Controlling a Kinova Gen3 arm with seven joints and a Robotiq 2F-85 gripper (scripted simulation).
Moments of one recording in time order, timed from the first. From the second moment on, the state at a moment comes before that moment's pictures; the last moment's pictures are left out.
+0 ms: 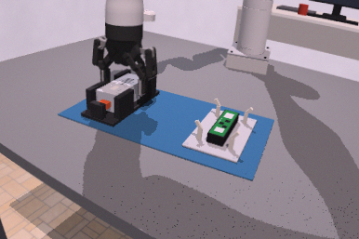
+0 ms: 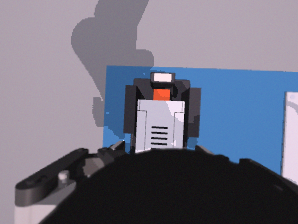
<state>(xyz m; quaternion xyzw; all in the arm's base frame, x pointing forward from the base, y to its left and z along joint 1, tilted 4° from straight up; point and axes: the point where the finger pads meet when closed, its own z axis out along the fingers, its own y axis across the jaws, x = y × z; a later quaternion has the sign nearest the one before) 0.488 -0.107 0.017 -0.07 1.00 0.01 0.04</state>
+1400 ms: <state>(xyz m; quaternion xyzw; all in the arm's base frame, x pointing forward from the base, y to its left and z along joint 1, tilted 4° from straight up) 0.488 -0.108 0.009 -0.07 1.00 0.01 0.03</state>
